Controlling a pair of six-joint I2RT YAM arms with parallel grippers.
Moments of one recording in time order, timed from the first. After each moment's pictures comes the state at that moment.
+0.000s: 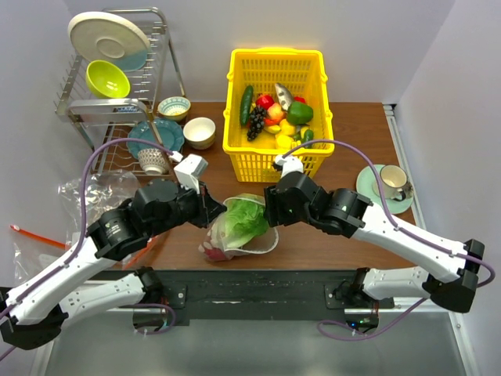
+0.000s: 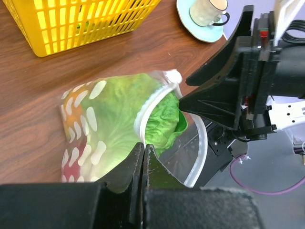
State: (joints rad) left arm -0.92 0.80 1.05 -0.66 -0.08 -0.55; right arm 1.05 1.18 1.22 -0.84 0.31 0.62
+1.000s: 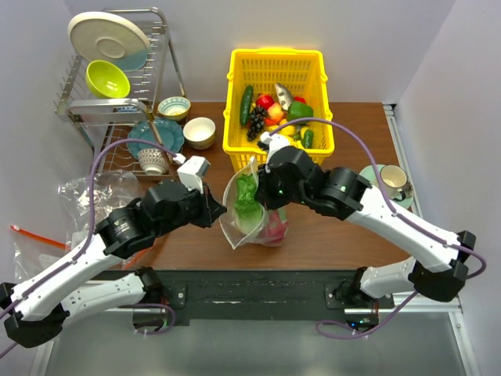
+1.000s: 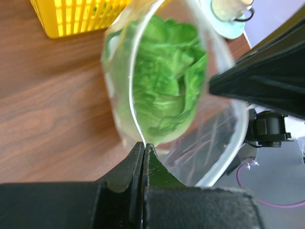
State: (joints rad) left arm -0.92 0.83 1.02 -0.67 -0.13 -0.61; right arm 1.04 1.32 1.53 -0.89 0.19 0.55
